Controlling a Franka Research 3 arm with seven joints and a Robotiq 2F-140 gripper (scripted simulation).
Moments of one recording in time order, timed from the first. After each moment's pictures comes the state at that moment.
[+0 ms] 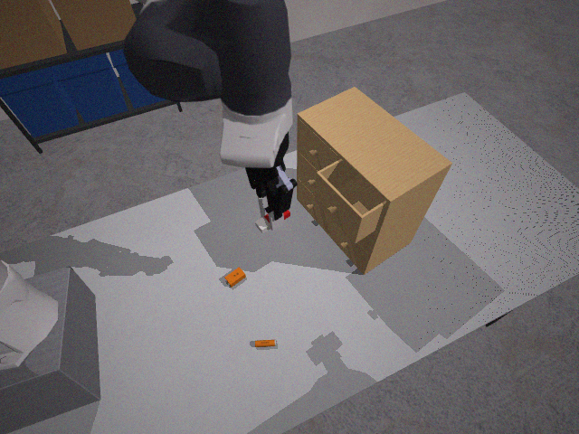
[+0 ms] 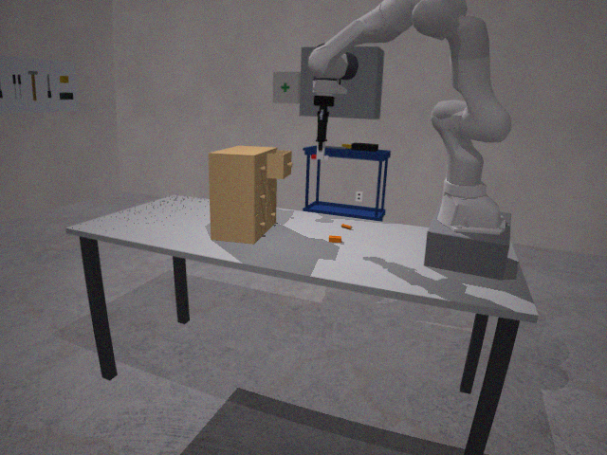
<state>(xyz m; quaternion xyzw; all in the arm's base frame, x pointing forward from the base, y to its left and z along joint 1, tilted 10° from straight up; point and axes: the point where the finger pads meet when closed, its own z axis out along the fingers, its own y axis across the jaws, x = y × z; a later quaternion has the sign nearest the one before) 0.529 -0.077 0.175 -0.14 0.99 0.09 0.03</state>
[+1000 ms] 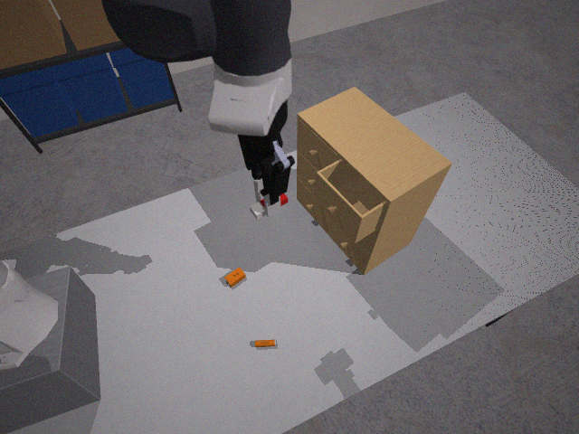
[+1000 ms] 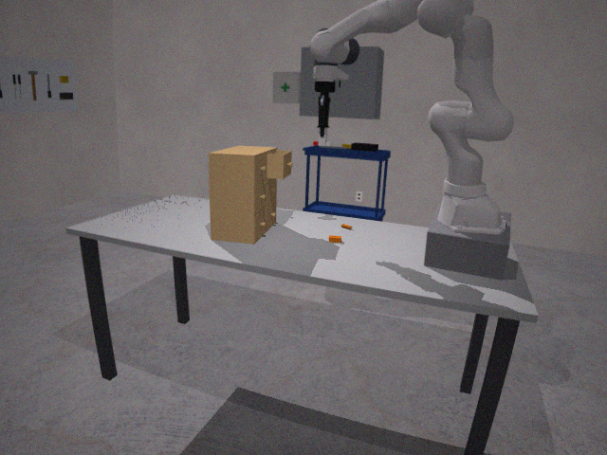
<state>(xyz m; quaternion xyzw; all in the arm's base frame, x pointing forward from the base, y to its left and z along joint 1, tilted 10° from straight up) 0.524 -0.088 0.225 -0.12 0.99 0.09 0.01</state>
